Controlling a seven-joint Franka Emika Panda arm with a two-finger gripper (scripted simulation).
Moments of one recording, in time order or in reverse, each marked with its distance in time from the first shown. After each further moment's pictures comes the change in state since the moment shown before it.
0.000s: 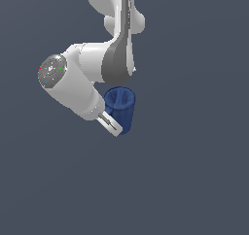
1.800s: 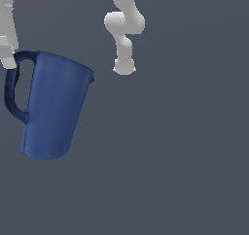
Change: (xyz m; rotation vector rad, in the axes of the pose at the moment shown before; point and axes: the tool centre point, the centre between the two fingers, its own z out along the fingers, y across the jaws) arm 0.045 0.059 -0.308 0.485 0.615 0.054
